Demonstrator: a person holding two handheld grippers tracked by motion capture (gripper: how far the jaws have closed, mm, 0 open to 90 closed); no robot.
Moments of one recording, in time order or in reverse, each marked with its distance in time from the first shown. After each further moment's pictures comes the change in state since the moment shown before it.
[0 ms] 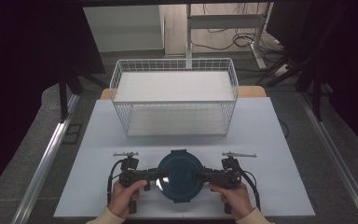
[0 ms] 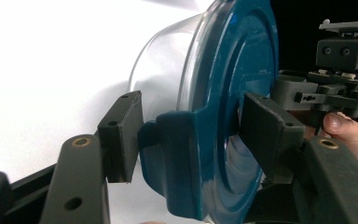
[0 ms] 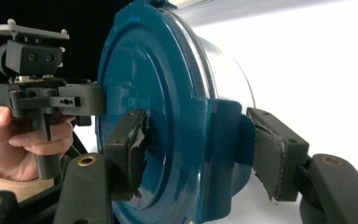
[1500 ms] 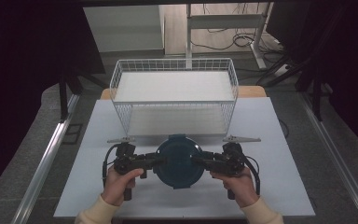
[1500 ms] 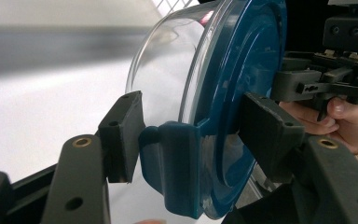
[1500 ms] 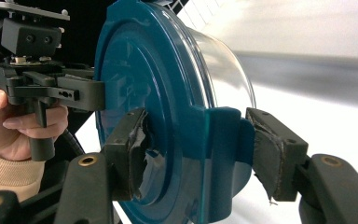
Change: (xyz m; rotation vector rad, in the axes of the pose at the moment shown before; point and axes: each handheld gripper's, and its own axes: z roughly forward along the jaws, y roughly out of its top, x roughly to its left) left arm -0.036 0.043 -0.026 -0.043 0.006 0.170; right arm 0.035 0.045 -0.020 -0.056 -0.001 -0.202
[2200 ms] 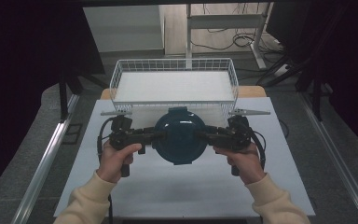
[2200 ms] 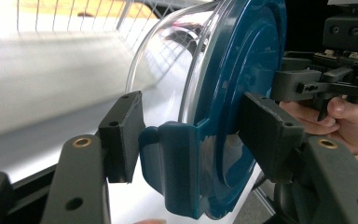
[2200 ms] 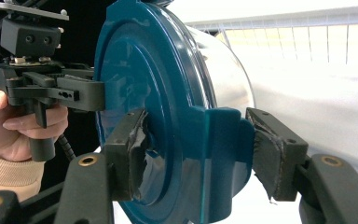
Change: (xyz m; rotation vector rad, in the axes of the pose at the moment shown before) left arm -0.033 0.073 -0.024 -0.071 0.011 0.094; right arm 0.022 0.075 -0.023 -0.071 0.004 -0.085
